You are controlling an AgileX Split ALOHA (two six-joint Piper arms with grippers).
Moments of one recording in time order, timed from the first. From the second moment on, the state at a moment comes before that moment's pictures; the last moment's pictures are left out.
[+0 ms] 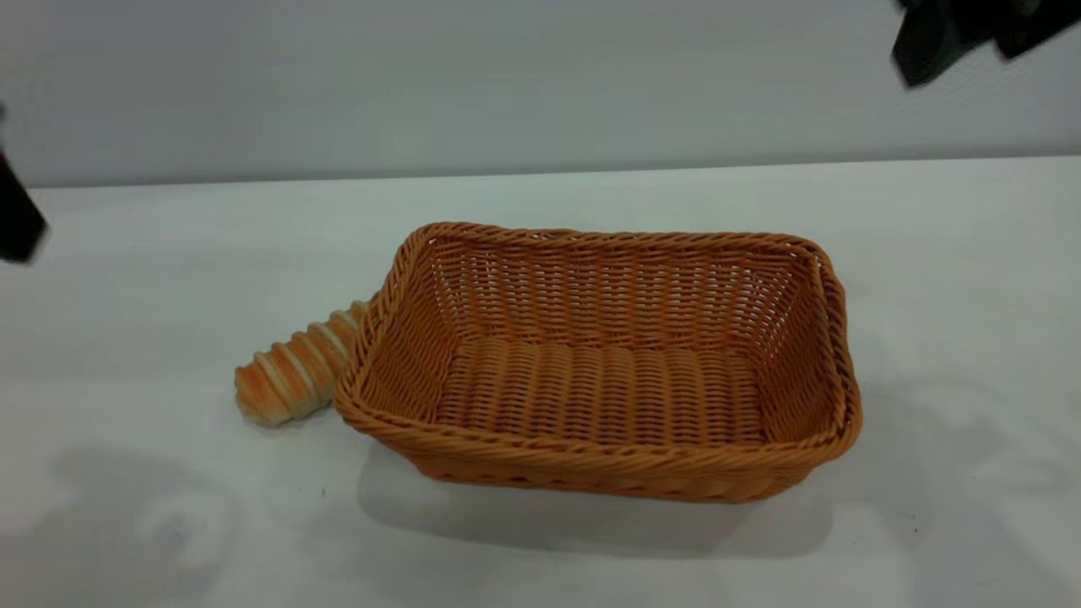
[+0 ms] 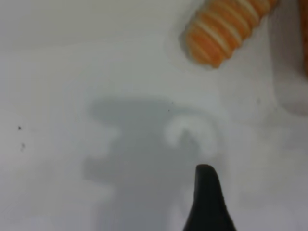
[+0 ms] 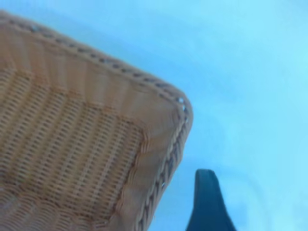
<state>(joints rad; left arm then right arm) -0.14 1.36 -0.77 -0.08 0.54 0.08 0.41 1.44 -0.98 -0.30 0.49 0.33</state>
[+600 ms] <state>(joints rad) -0.14 1.81 -1.01 -0.08 0.43 0.47 0.53 1.31 -0.98 -0.29 0.60 0.30</state>
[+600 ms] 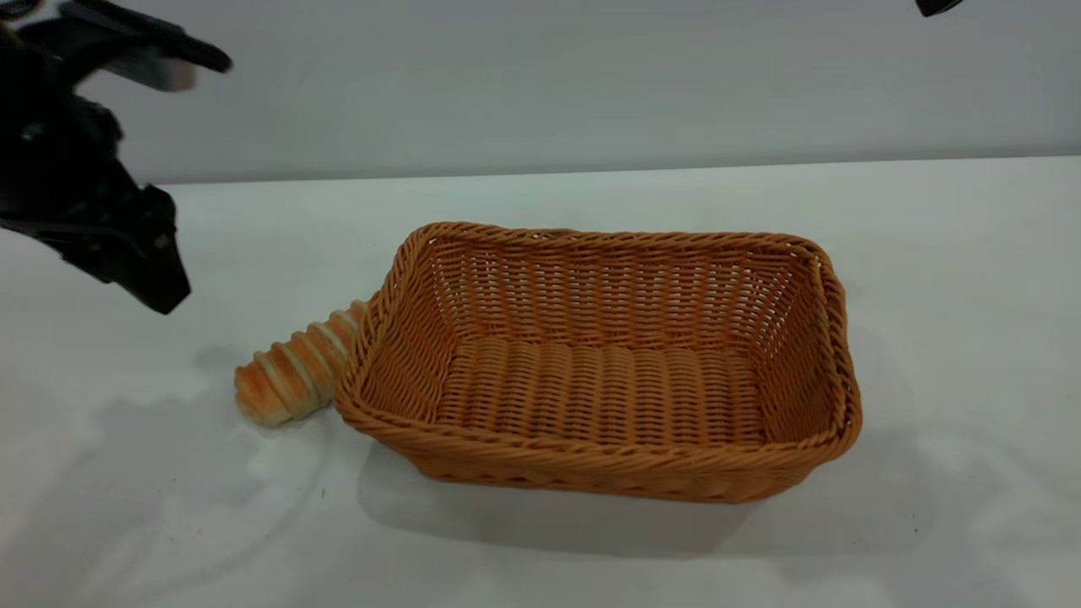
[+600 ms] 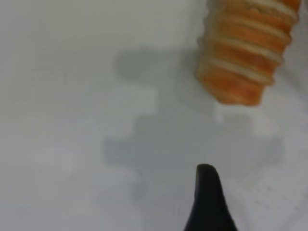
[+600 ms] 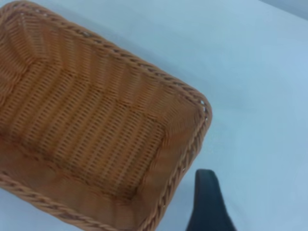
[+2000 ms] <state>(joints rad) -0.23 2.11 -1.04 -0.08 0.02 0.75 0.53 1.30 -0.98 -0.30 0.60 0.29</state>
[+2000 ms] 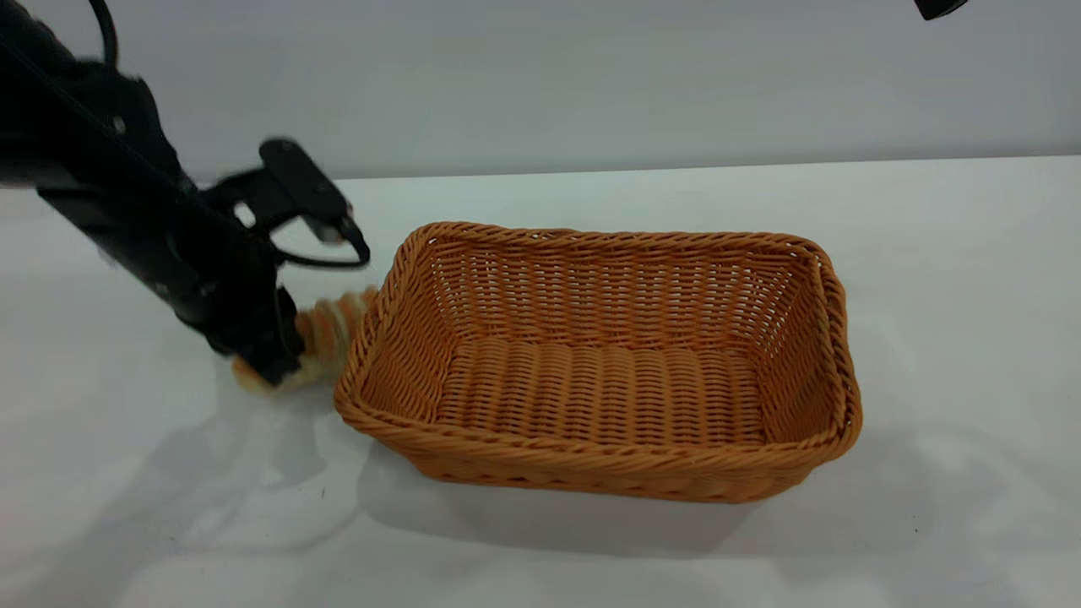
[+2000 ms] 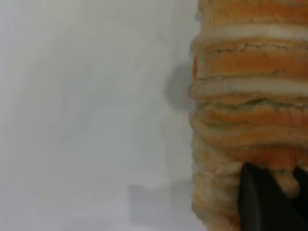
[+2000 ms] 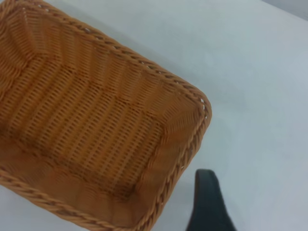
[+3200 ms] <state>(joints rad) -0.57 1.94 -1.03 -0.08 -0.07 0.69 0.53 1.28 -0.98 -0.30 0.61 0.29</state>
